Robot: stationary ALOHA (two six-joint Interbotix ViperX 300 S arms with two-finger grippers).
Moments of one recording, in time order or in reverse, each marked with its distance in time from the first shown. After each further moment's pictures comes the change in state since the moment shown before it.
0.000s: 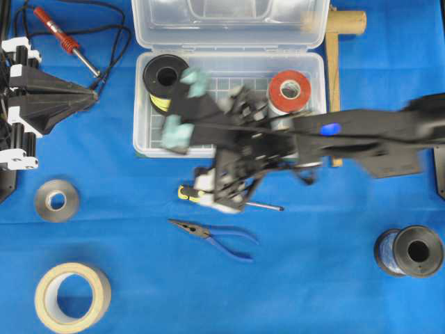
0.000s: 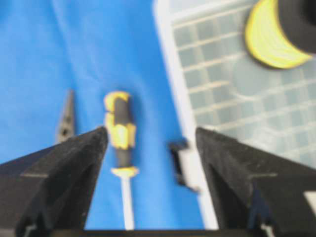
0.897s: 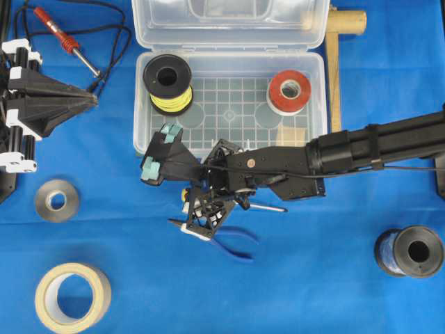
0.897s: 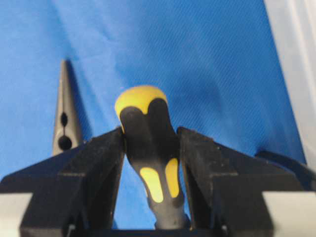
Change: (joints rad) left arm -0.020 0.003 -0.011 0.000 -0.012 0.003; right arm -0.003 0.410 -0.072 0.276 -0.133 -0.002
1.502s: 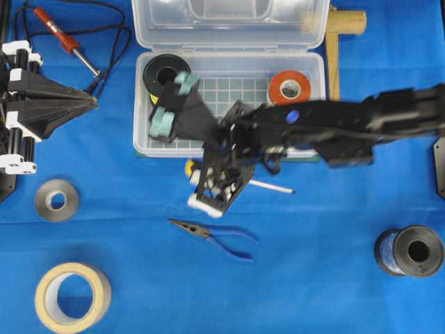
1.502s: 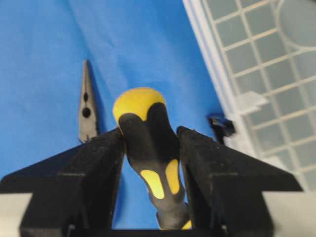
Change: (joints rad) left arm -0.011 0.002 -0.002 0.000 0.000 0.002; right arm -0.048 -0.210 0.011 0.009 0.129 -0.018
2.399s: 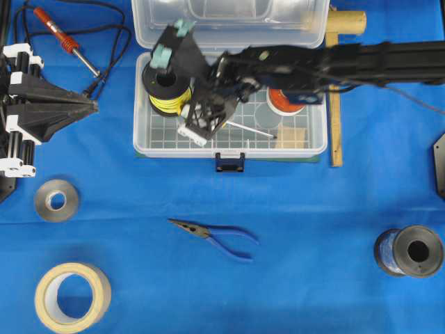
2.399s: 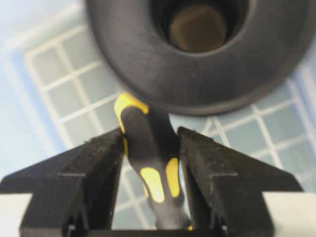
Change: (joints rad) left arm -0.012 0.003 0.000 0.000 -0.002 0.011; right arm -0.261 0.106 0.023 0.091 -0.212 -0.265
